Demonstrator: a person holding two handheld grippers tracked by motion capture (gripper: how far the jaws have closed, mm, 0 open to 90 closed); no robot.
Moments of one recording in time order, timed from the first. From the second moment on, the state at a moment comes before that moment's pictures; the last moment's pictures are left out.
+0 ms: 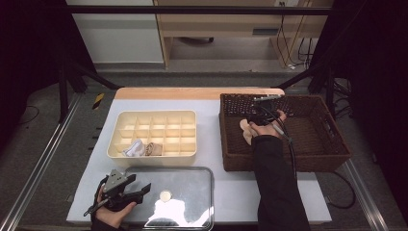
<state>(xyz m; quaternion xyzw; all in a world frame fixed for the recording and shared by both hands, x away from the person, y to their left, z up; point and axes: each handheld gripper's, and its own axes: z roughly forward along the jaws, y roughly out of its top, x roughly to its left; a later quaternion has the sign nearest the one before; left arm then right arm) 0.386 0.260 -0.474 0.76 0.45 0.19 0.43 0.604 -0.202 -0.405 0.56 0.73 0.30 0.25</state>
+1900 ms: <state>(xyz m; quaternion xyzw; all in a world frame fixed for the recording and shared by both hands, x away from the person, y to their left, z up) 0.385 0.259 -0.473 0.76 0.45 0.19 0.43 0.575 -0.214 -0.369 0.58 0.72 0.32 0.22</state>
